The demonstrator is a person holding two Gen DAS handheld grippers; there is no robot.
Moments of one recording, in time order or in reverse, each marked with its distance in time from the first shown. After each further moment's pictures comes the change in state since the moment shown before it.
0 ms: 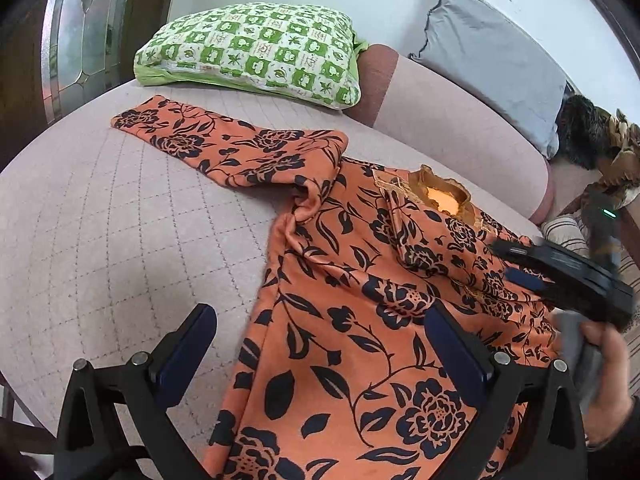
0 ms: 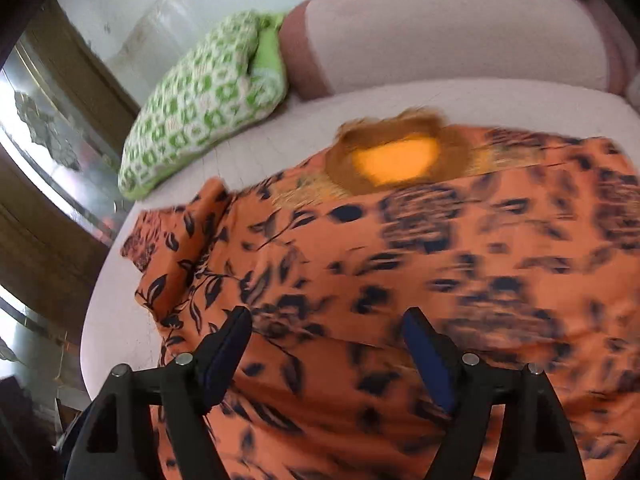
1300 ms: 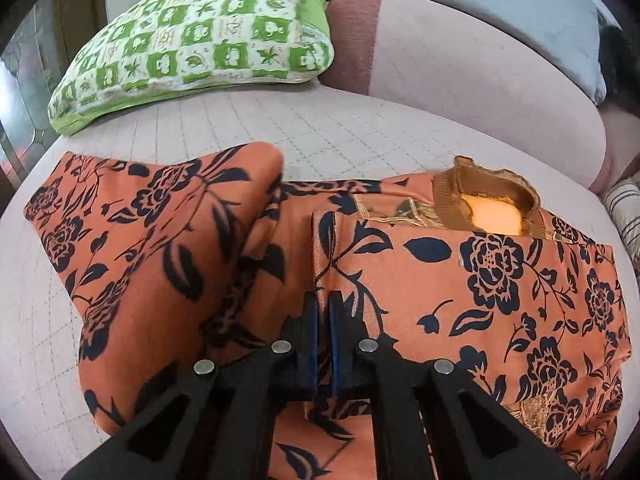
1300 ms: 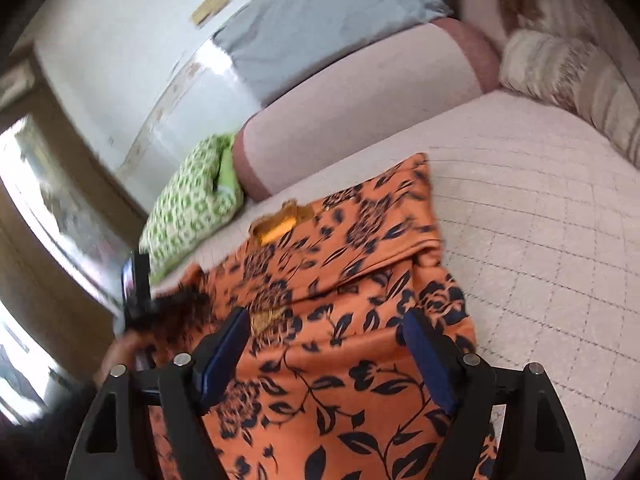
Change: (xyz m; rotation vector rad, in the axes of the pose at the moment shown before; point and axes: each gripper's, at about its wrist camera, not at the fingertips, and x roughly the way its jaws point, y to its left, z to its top) left arm 0.159 -0.086 0.076 0.160 0.127 0.155; right arm -0.147 -0.143 -0.064 0.199 -0.309 0.074
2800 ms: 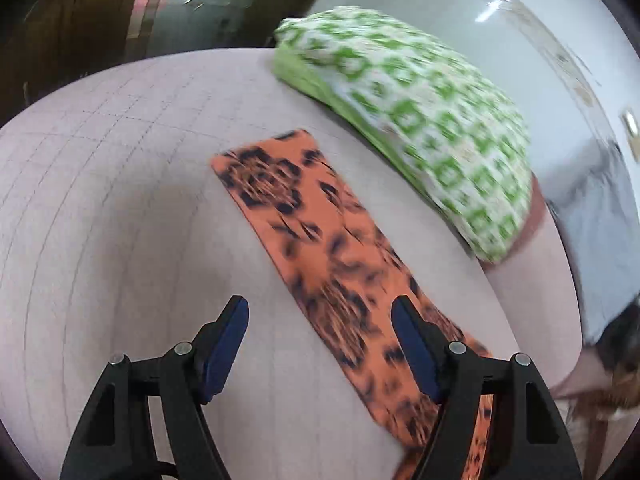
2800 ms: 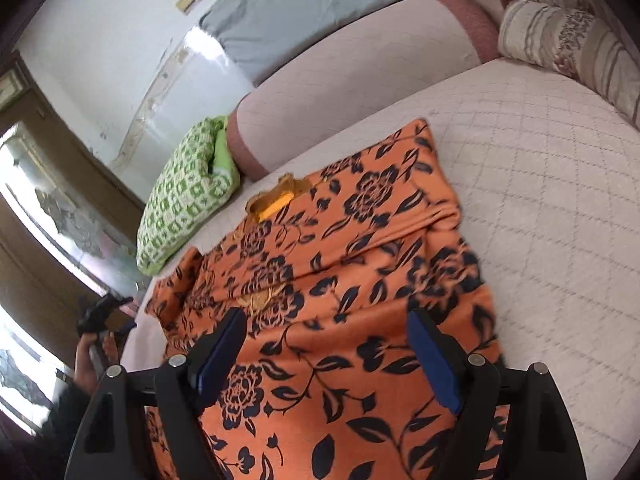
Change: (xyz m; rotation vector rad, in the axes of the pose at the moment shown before) left arm -0.052 0.319 0.023 -0.685 -0.072 -0.116; right arm 0.021 0.012 -0.015 0.001 0.095 0.000
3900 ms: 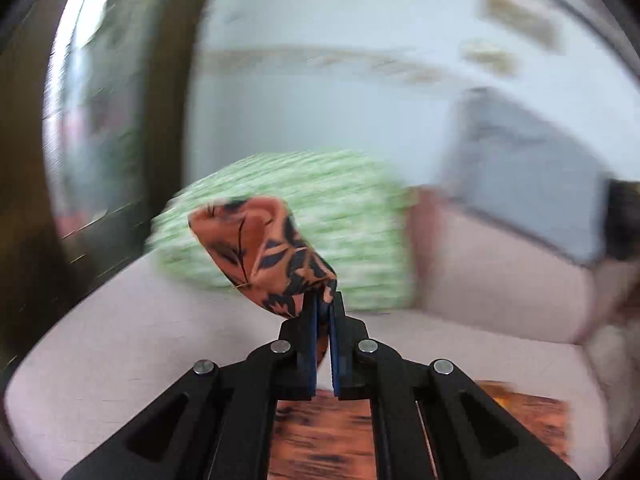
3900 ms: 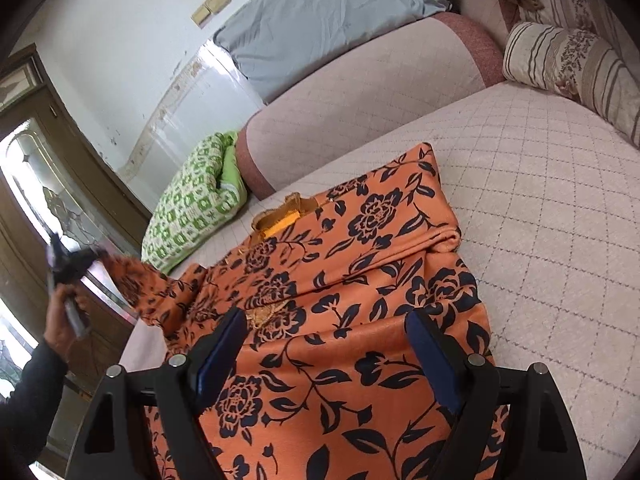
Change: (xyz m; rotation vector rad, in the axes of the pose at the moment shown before) left arm -0.130 -0.241 -0.054 0.591 -0.408 -0.095; right arm -0.018 -0.004 0.000 -0.021 -0.100 0.019
